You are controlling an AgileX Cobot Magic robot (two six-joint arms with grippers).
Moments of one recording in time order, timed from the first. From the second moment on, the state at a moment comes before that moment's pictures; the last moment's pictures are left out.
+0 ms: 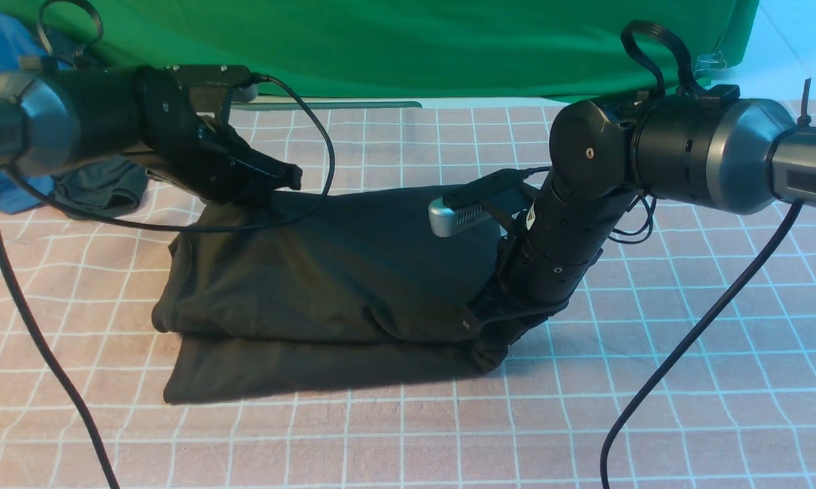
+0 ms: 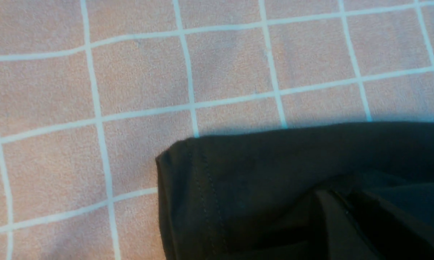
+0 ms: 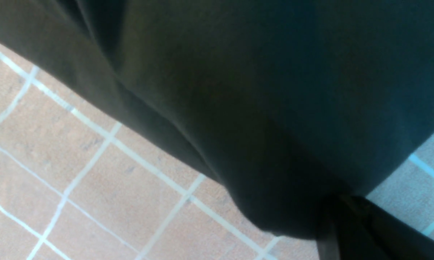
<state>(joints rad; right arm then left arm) 0.55 1.96 -1.42 0.19 0.90 -0.13 -0.11 1.94 -1.35 -0.11 0.42 0.12</state>
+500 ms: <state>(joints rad) 0.55 1.84 -1.44 0.24 0.89 -0.14 -0.11 1.79 -1.34 -0.21 0.65 0.01</state>
